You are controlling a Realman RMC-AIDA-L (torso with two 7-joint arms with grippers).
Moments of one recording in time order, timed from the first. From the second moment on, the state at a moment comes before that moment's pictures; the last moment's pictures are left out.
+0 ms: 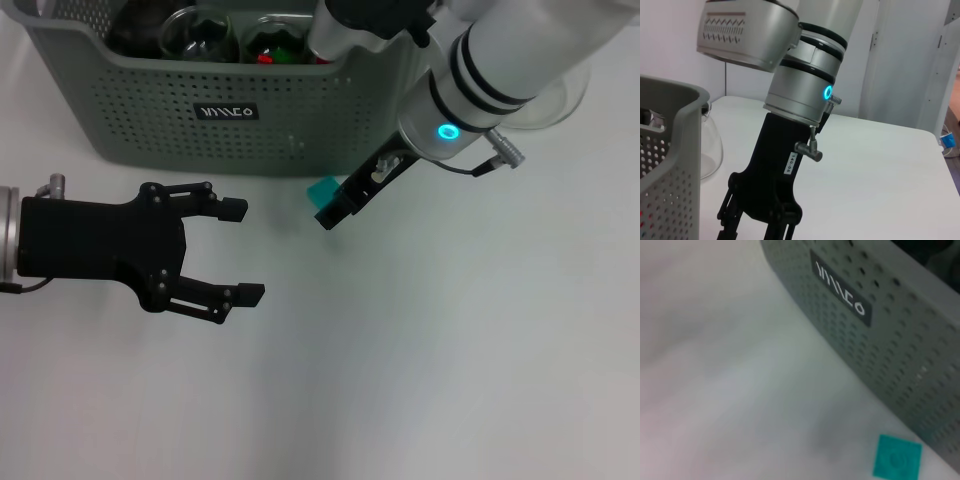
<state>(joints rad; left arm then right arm) -0.38 -2.17 0.72 1.12 2.12 1.88 -1.41 1.01 2.11 -1.67 -0.81 -2.38 -1.14 2.70</state>
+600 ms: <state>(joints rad) -0.39 -2.17 0.72 1.11 2.12 1.88 -1.40 1.01 2.11 -1.72 -0.76 -2.37 -1.09 2.73</state>
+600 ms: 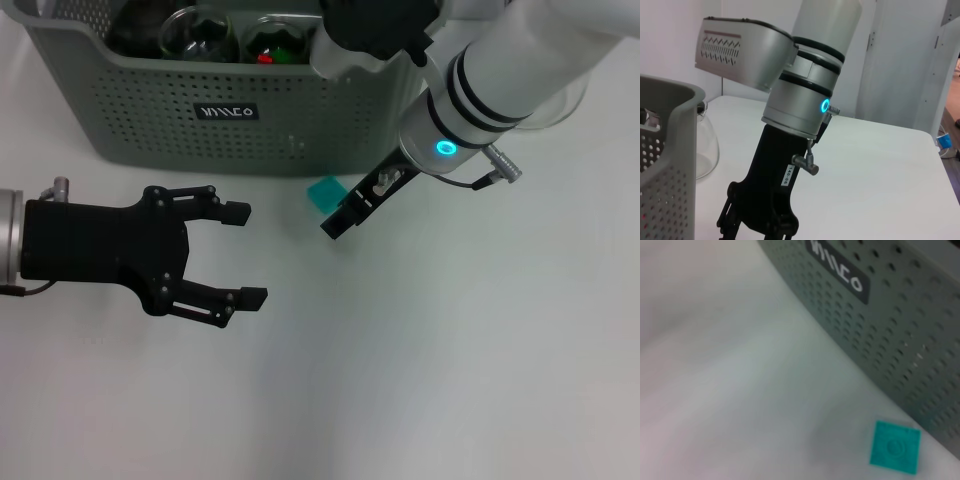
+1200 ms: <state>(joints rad) -0.39 -2.17 0.72 1.11 2.12 1.89 -1.38 1.00 2.11 -1.76 -0.66 -2.25 -0.96 2.73</state>
